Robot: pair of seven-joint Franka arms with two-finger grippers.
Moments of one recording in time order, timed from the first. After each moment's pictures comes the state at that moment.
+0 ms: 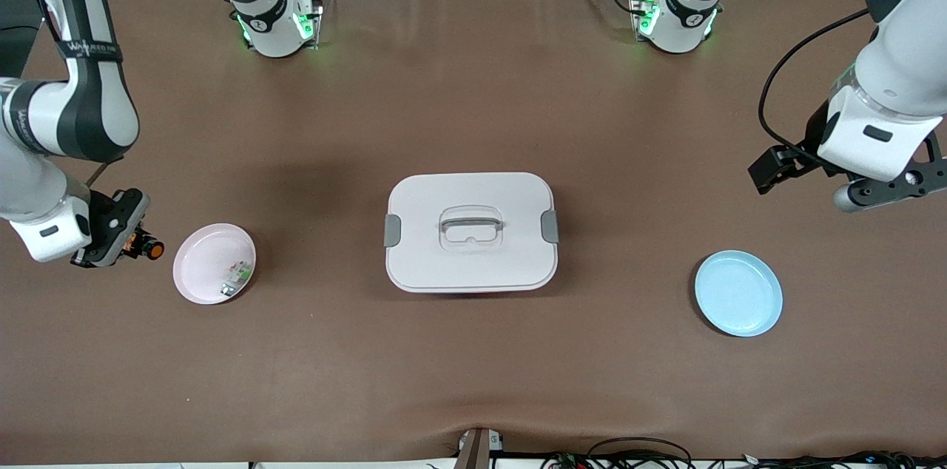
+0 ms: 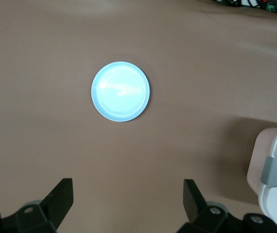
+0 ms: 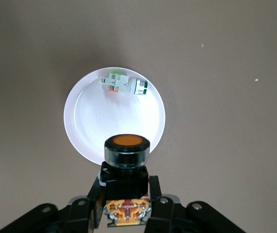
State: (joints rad) left arm 0.31 0.21 -0.64 -1.34 0.27 1.54 -0.47; right arm -0.05 0.29 -0.09 -1.83 -0.03 2.18 -1.38
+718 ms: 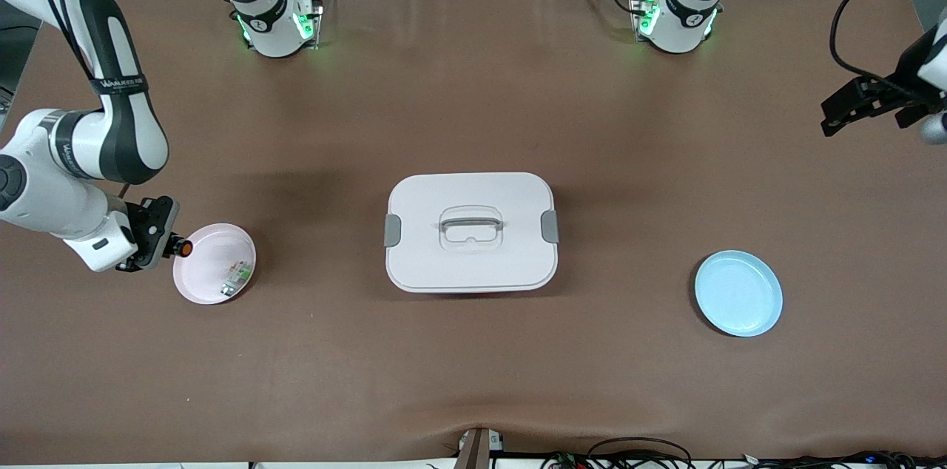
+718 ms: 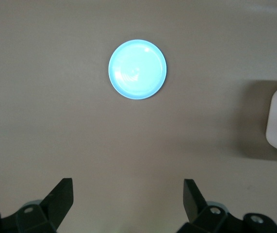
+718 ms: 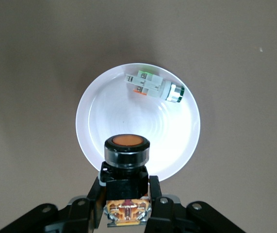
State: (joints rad) left arm 0.11 0.00 -0.18 -1.47 0.05 1.49 -0.15; right arm -0.04 0.37 -0.07 -1.86 -0.03 2.20 -1.51
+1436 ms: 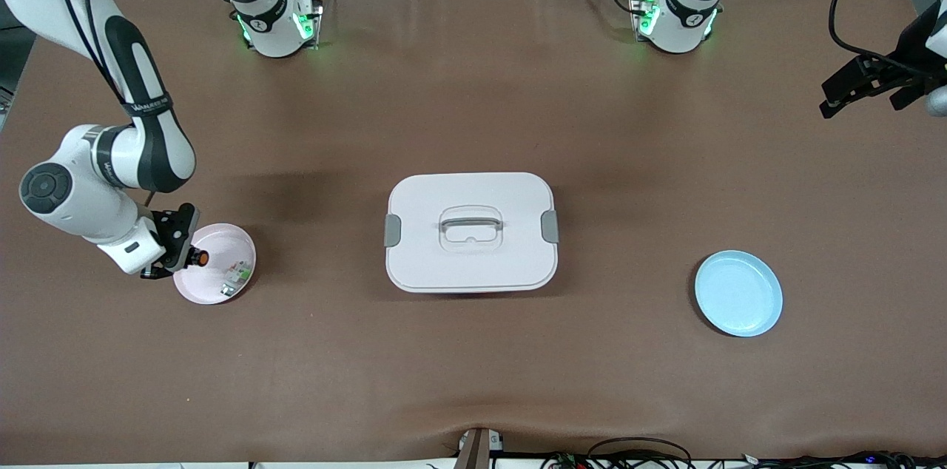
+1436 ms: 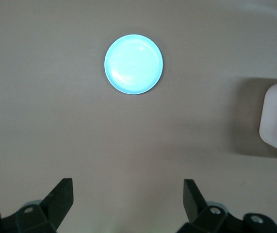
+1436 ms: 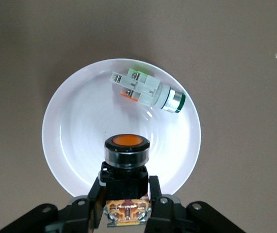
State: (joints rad) left arm 0.05 -0.09 -0.10 -1.59 0.02 1.54 -0.15; right arm -0.04 0.45 -0.07 -1.94 -0.03 2.44 -1.57
